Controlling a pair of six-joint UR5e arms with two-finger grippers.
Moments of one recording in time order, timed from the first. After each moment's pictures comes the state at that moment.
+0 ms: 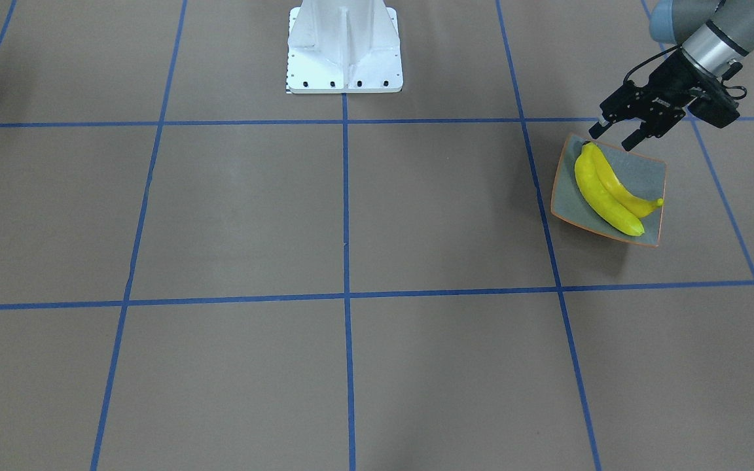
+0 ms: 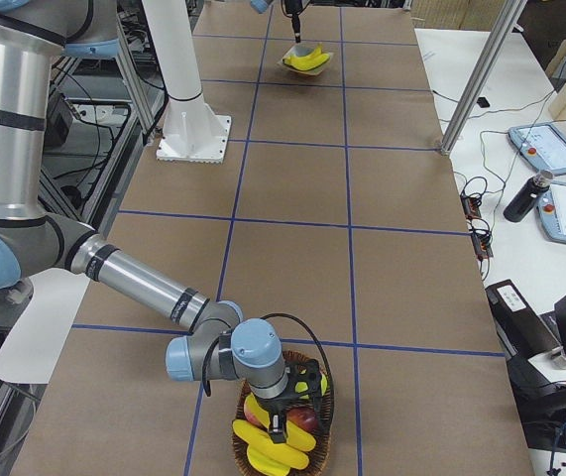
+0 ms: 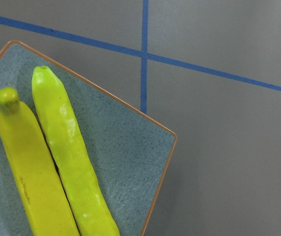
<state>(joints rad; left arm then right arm) -0.89 -1.33 -1.89 -2.68 -2.19 -1.28 1.62 -1.76 1.31 -0.95 2.11 -0.04</state>
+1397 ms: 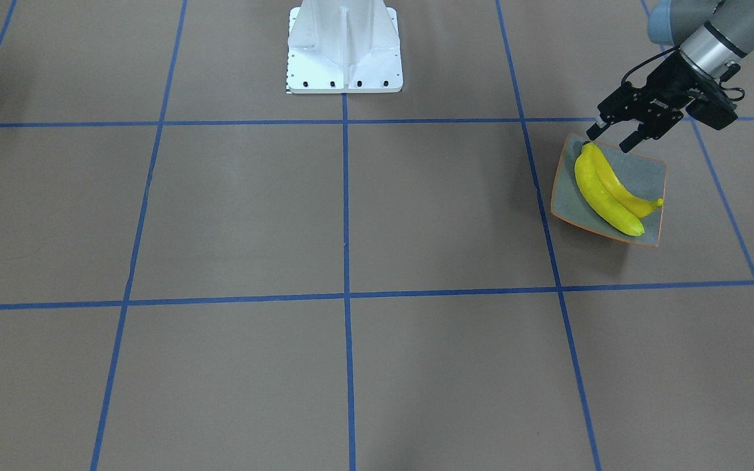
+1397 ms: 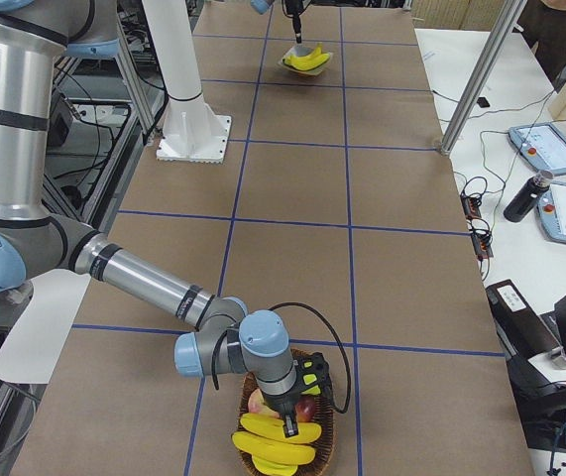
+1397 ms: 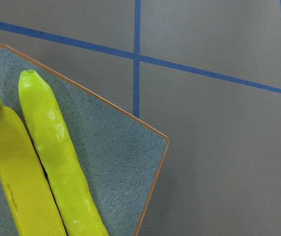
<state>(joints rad) -0.89 -1.34 -1.89 -2.67 -2.19 -1.28 1.61 -1.74 1.33 -0.94 2.00 -0.19</state>
